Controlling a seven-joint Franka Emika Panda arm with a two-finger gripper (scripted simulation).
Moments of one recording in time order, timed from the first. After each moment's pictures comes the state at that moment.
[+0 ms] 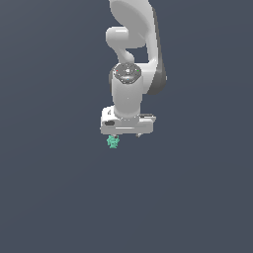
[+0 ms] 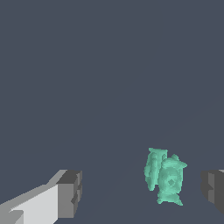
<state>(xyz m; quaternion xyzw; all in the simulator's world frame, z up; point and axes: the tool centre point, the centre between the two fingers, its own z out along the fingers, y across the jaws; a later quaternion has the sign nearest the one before) -0.004 0.001 0.157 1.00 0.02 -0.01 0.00</state>
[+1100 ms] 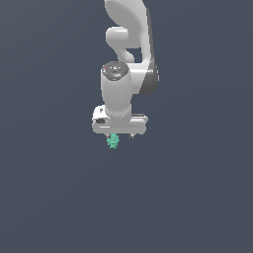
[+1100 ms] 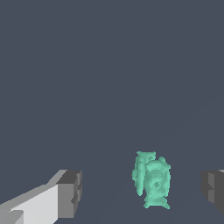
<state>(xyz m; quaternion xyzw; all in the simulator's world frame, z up) -0.001 -0.026 0.158 1.00 -0.01 0.01 0.00</state>
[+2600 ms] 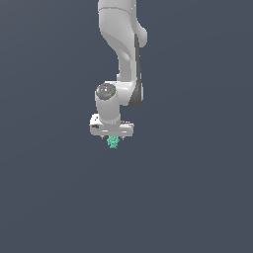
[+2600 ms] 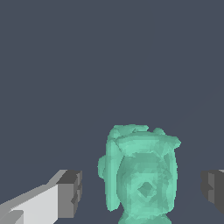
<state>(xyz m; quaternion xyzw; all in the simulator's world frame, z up) -0.061 -0.069 0.059 1.00 -0.03 0.00 0.00</state>
